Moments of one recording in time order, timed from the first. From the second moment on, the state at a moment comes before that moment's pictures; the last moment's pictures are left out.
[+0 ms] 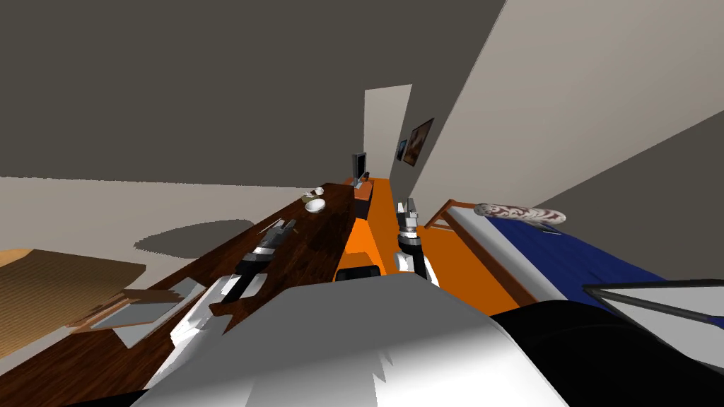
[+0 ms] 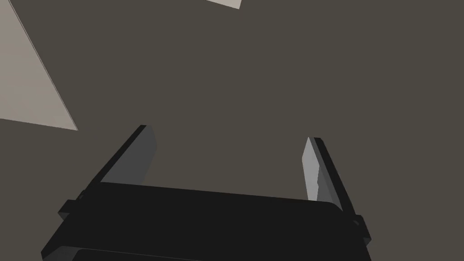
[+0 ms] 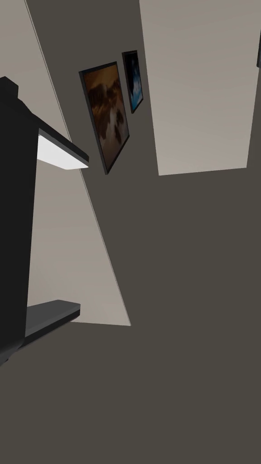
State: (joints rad) left arm 0.38 0.48 0.31 -1.68 -0.38 -0.64 -0.30; right arm 0.48 0.03 0.06 -2.20 0.09 -0.54 0.00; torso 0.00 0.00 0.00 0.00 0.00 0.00
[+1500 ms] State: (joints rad) left arm 0.33 0.58 0.27 -1.30 -0.45 -0.67 -0.47; right arm 0.48 0.03 0.06 -2.20 0.09 -0.54 0.00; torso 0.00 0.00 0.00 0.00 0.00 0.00
